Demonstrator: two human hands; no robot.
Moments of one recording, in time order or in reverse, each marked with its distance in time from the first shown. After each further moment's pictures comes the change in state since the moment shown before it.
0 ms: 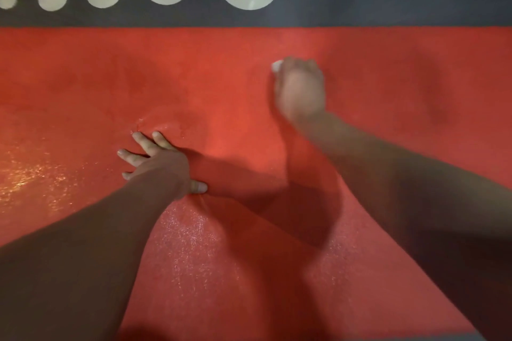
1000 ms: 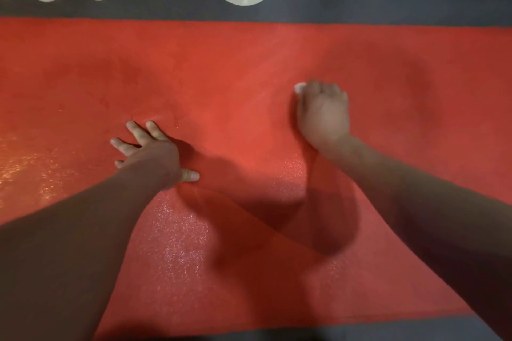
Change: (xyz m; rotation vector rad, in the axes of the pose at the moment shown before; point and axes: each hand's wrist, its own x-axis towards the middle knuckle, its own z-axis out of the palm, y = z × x) left_hand -0.001 -0.008 0.010 -0.019 0.085 0.060; right_hand -0.064 0.051 -0.015 -0.099 0.069 0.050
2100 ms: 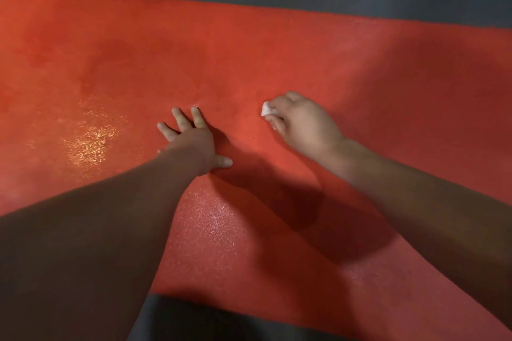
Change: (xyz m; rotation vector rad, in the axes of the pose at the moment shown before) left_hand 0.015 -0.086 0.004 -0.183 0.004 -0.015; right_hand -0.012 -0.166 -0.007 0.535 -0.371 -0.515
